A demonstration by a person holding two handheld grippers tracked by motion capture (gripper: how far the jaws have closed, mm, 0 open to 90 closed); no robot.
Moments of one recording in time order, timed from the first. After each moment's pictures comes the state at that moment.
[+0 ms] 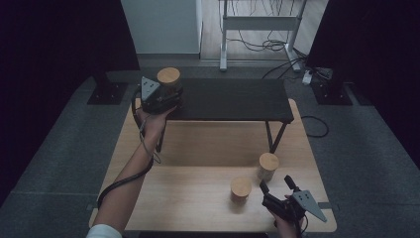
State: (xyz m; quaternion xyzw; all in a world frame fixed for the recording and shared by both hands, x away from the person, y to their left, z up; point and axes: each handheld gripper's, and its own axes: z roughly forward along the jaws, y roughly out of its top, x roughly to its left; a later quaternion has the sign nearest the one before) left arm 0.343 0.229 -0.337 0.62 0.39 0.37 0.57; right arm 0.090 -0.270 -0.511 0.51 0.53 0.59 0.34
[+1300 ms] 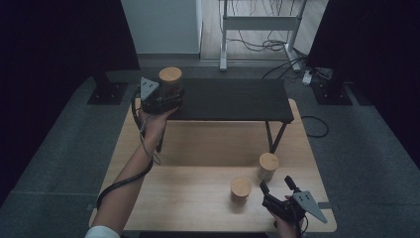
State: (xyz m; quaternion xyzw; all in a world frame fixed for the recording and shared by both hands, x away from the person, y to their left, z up) left arm 0.338 0.233 -0.340 0.61 0.40 0.35 0.59; right arm 0.088 -0.269 -0.510 0.51 0.52 0.59 0.34
